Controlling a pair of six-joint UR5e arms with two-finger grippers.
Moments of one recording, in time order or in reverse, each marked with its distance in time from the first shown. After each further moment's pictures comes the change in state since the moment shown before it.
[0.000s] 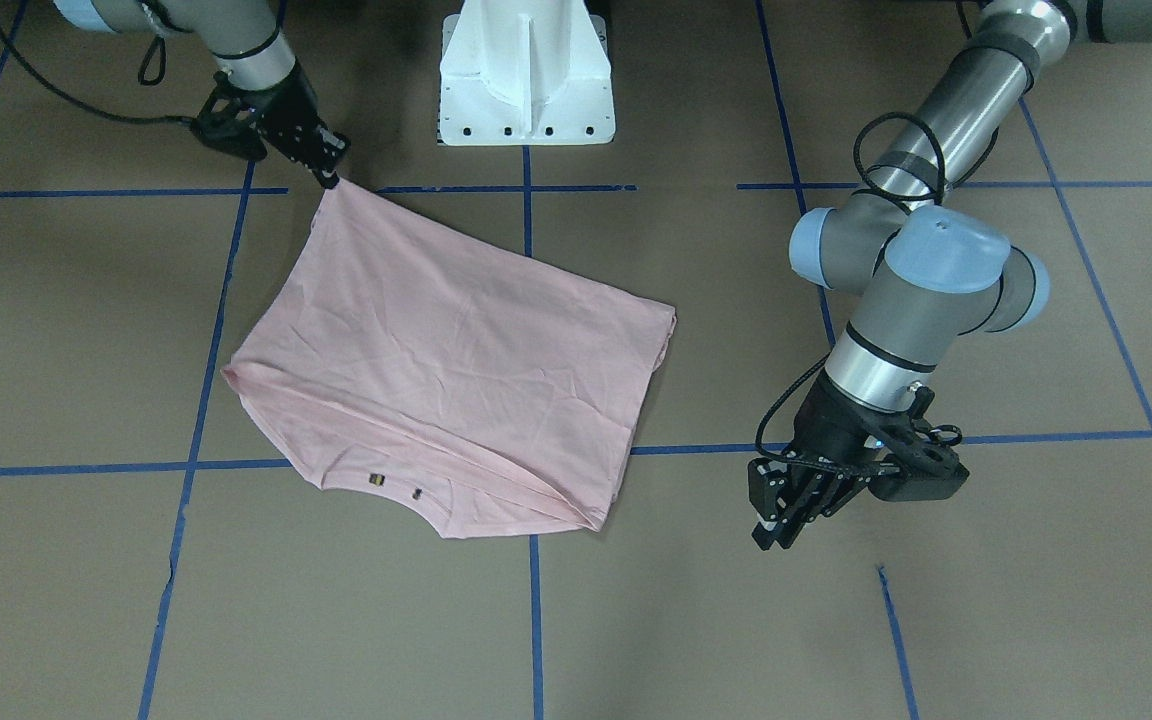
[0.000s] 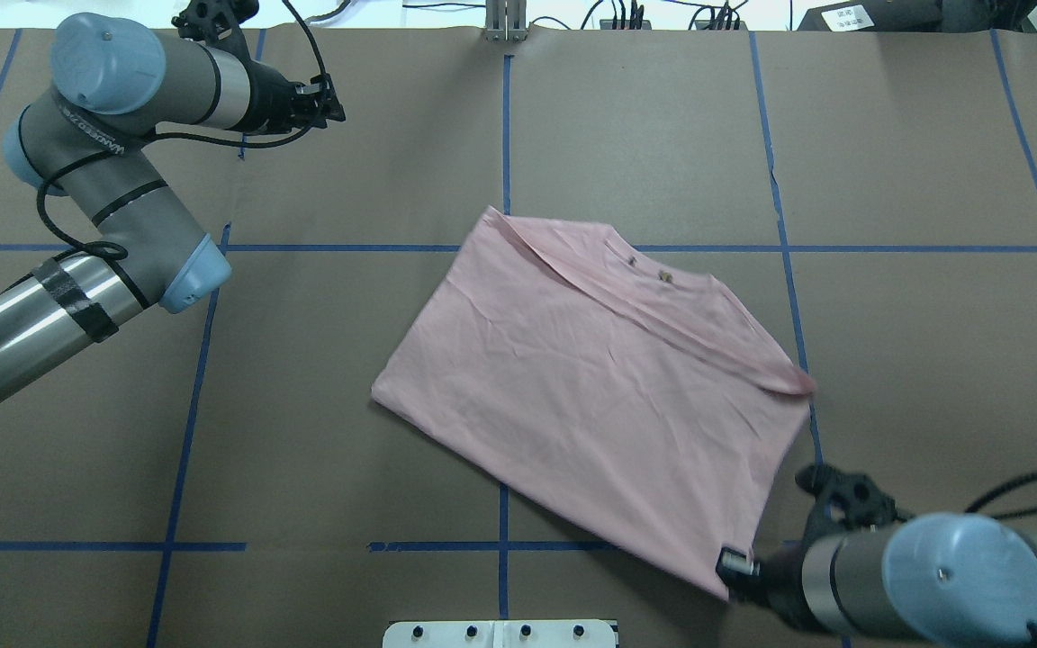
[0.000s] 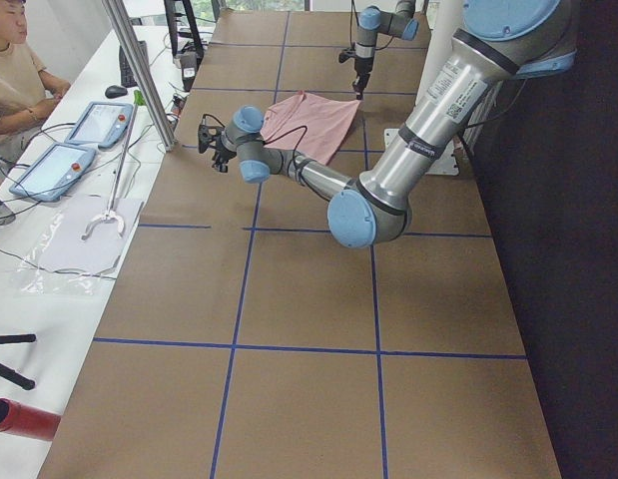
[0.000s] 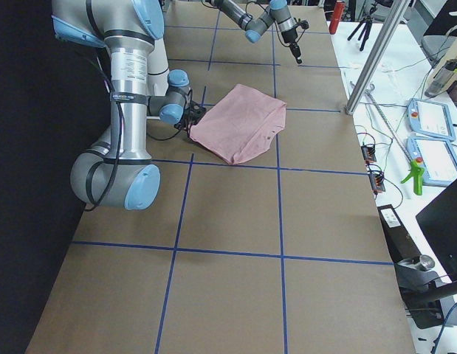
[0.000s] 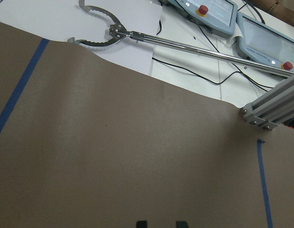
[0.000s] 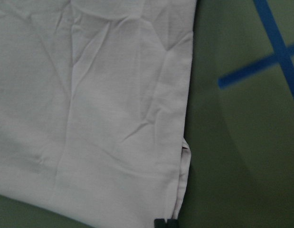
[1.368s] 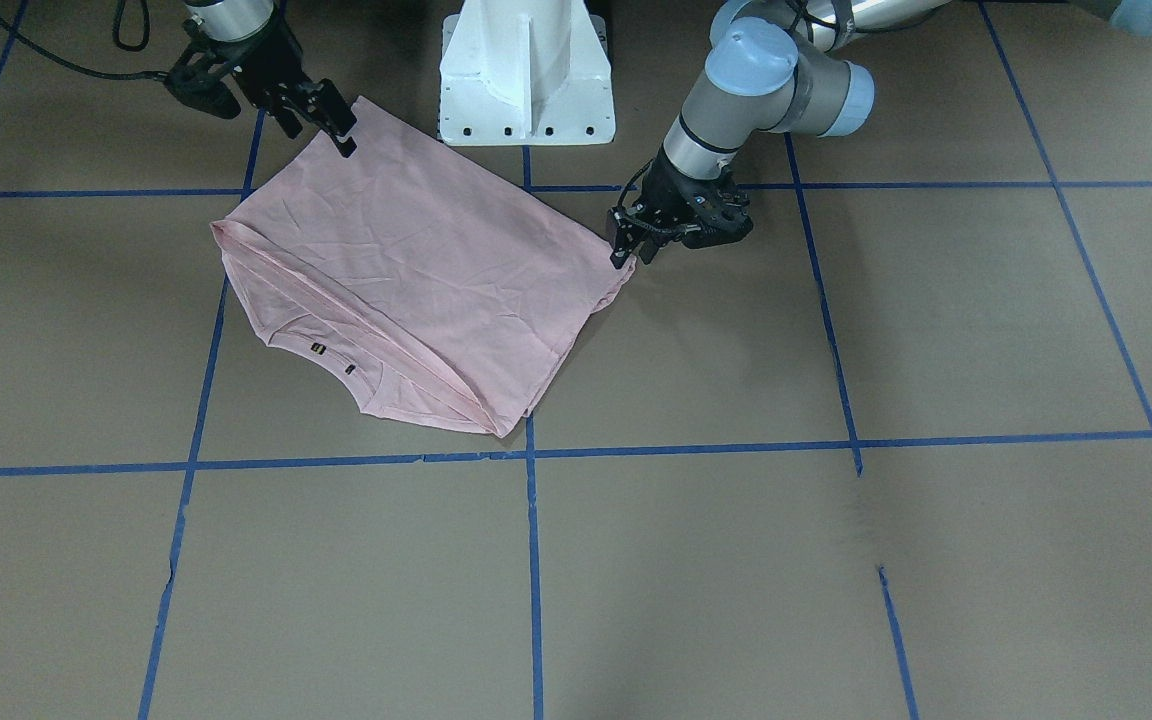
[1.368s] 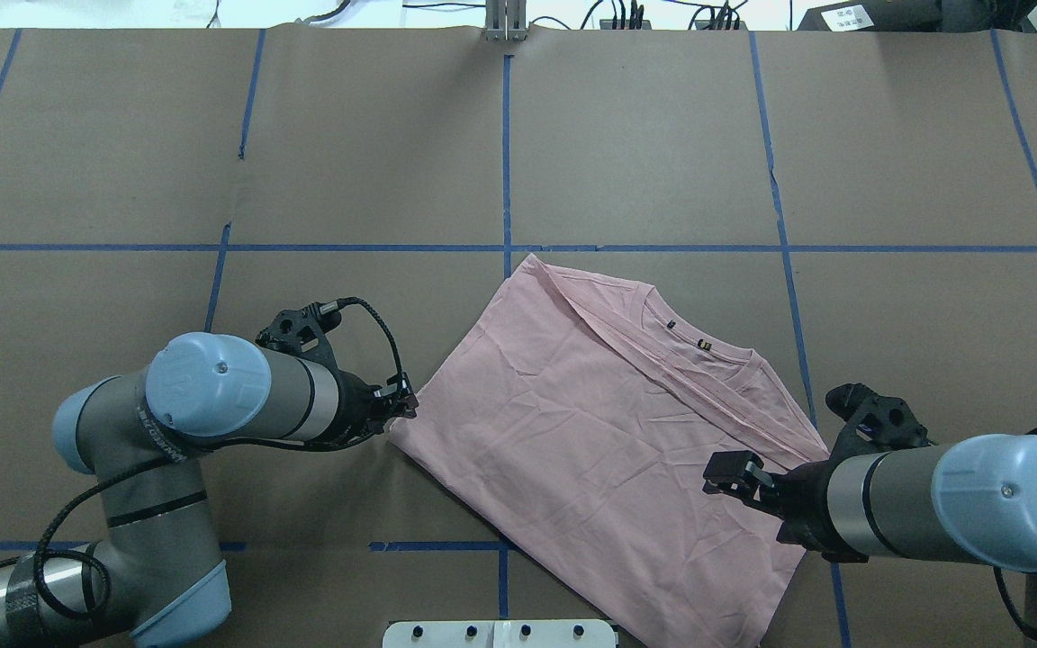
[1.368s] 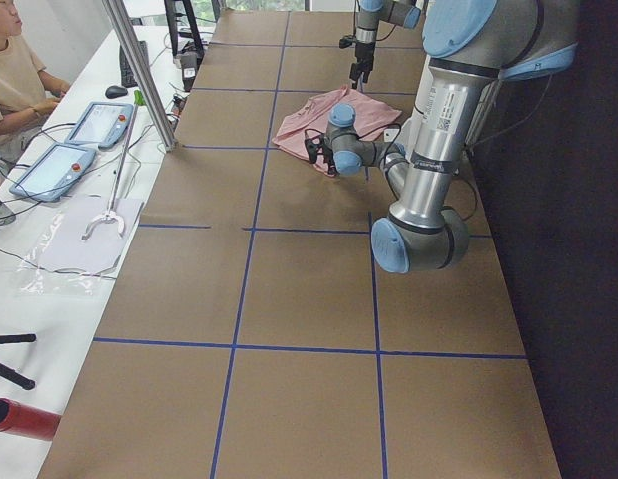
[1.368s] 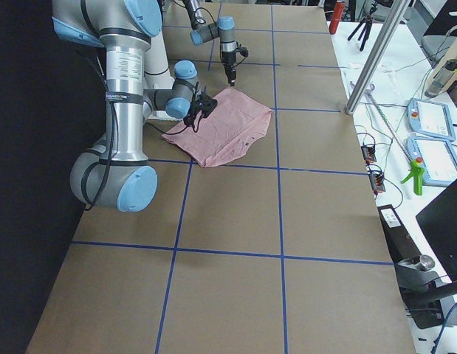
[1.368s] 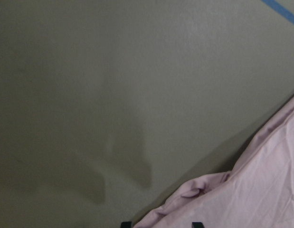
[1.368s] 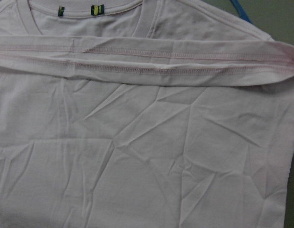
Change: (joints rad) left arm 0.485 0.254 -0.486 0.381 0.160 -0.410; right arm 0.224 0.041 0.010 0.003 0.009 -0.037
